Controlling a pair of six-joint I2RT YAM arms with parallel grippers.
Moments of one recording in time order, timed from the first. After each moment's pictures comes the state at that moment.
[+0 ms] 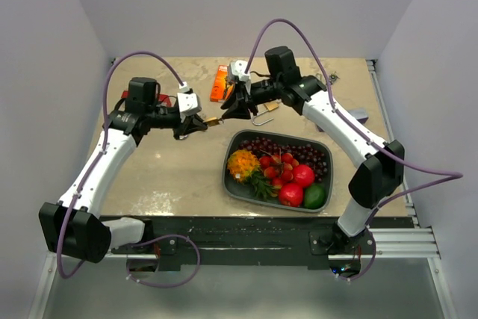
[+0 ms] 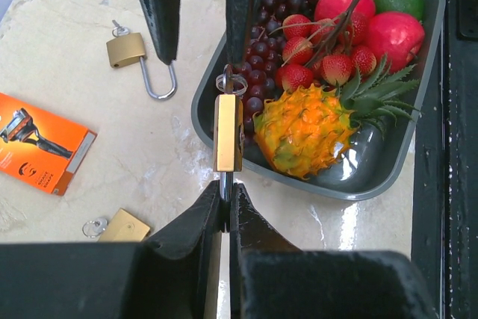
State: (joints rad) left arm -0.22 1.24 1.15 -0.62 0.96 0.72; right arm 0.58 1.72 1.67 -0.50 -1.01 -0.54
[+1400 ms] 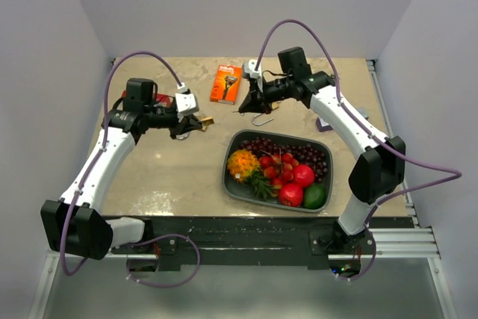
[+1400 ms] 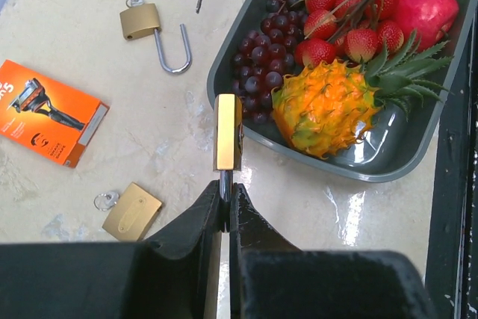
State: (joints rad) left arm -0.18 1.26 1.15 -0.64 0.92 0.78; right arm 0.46 1.74 1.66 -0.65 -0.96 -0.66
